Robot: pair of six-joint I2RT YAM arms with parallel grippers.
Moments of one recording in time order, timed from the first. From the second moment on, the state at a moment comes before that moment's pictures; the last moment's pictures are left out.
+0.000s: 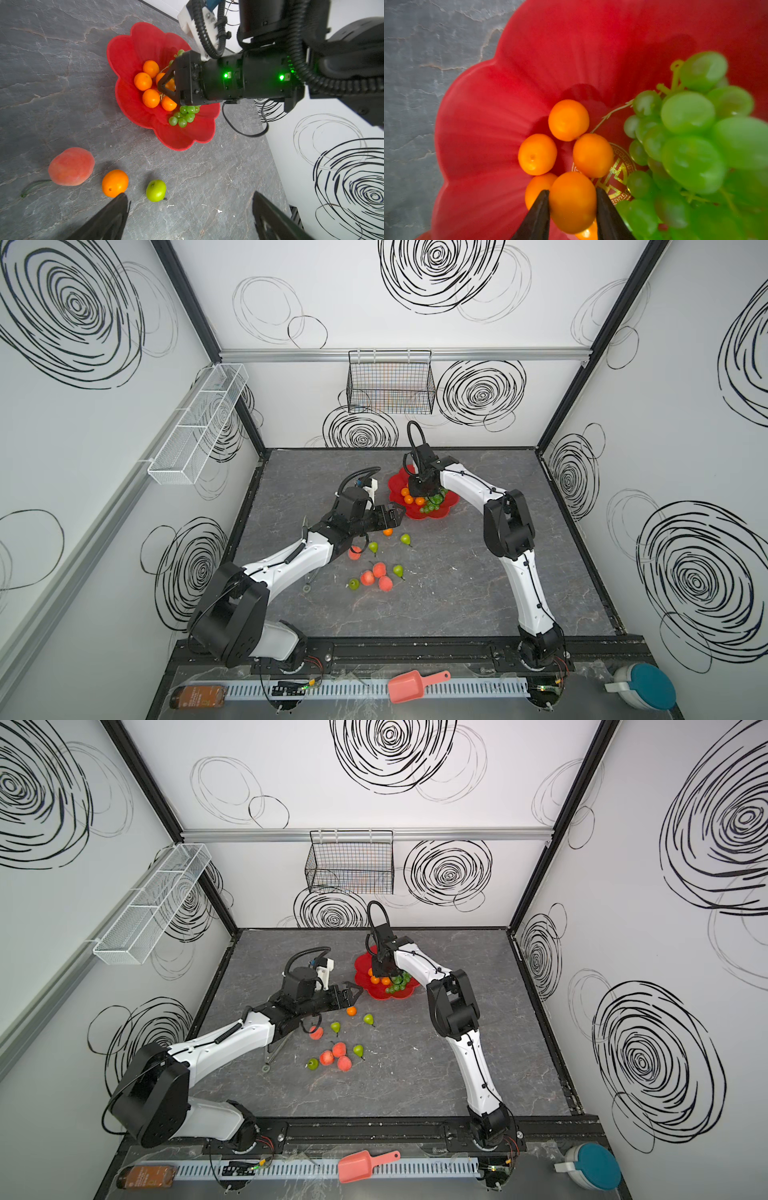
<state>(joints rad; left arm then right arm) -0.50 1.42 0.84 0.05 0.25 -0.67 0.48 2.36 2.03 -0.78 0.00 0.36</state>
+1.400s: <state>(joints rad) -0.48 0.97 0.57 -0.04 0.20 -0.70 0.69 1.94 1.69 -0.63 0.02 0.30</state>
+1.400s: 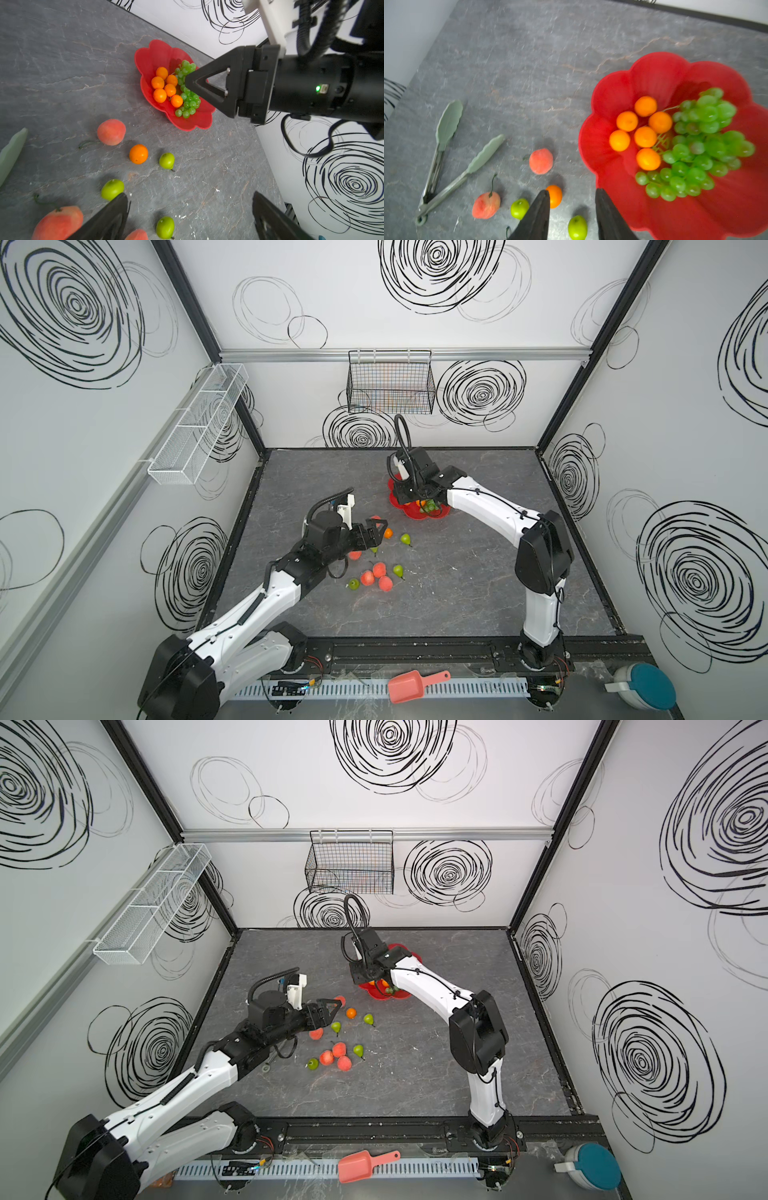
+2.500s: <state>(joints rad) -0.27 0.83 0.34 0.02 0.36 -0.84 0.78 2.14 1.64 -0.61 0.01 0.36</state>
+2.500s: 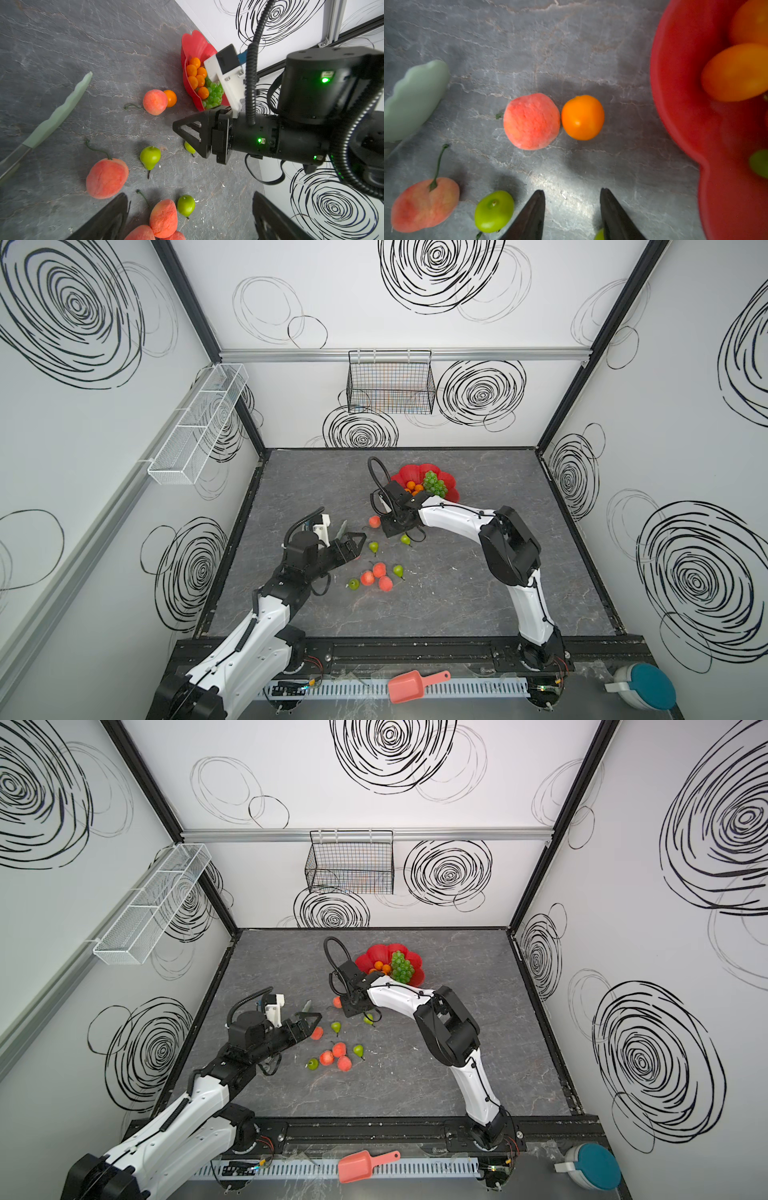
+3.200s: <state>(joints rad) -0.25 0.86 0.35 0.03 0.38 -0.83 0.75 2.30 1.88 -0.67 0.05 0.37</state>
